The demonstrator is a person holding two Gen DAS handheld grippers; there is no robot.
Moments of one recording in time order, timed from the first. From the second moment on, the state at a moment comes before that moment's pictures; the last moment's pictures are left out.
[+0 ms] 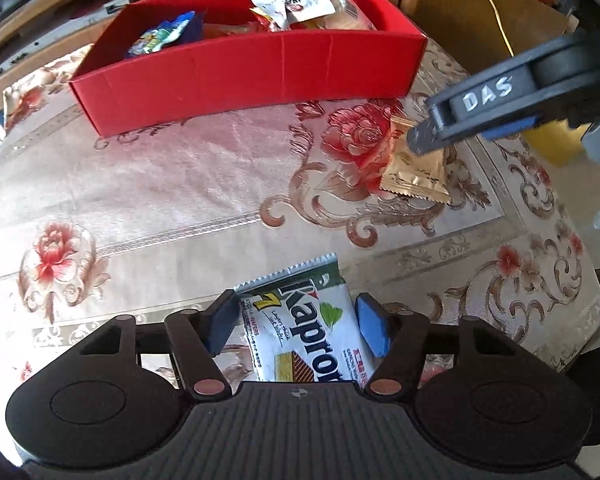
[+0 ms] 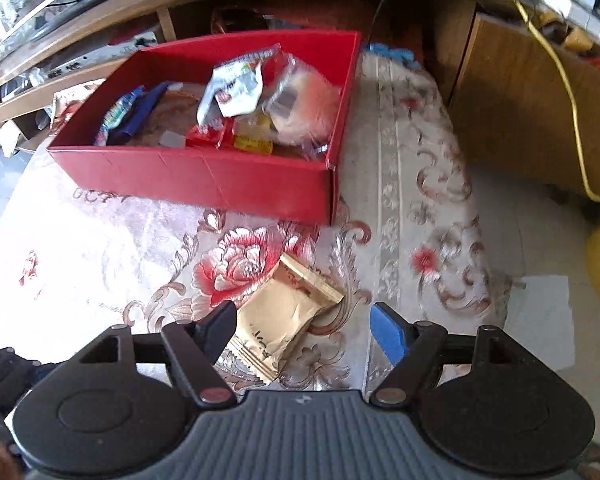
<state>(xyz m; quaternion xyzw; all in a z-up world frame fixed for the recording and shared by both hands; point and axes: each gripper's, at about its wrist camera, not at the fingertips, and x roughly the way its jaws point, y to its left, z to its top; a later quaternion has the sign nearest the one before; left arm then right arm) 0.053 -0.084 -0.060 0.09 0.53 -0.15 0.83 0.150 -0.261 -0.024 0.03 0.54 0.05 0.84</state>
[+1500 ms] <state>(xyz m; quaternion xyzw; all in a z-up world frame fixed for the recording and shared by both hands) 0.055 -0.071 -0.059 0.07 0.53 -0.18 0.83 0.117 -0.243 -0.030 -0.01 0.53 0.03 0.85</state>
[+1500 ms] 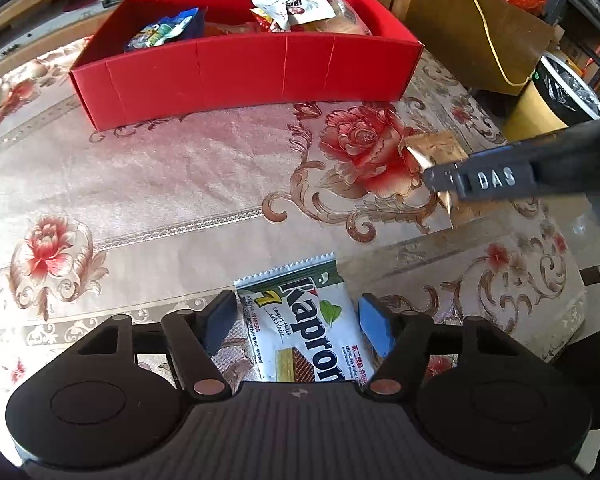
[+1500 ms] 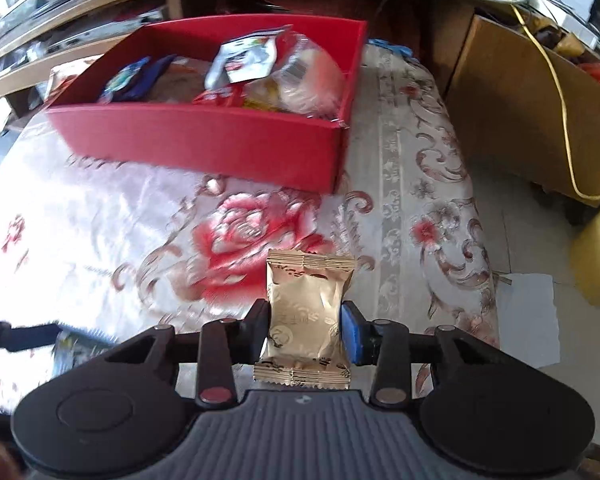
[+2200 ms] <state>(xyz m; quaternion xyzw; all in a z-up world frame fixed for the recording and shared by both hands) 0.045 -0.070 -0.042 0.08 0.51 -0.15 0.84 0.111 -0.217 -0.023 -0.03 0.52 0.09 0.85</state>
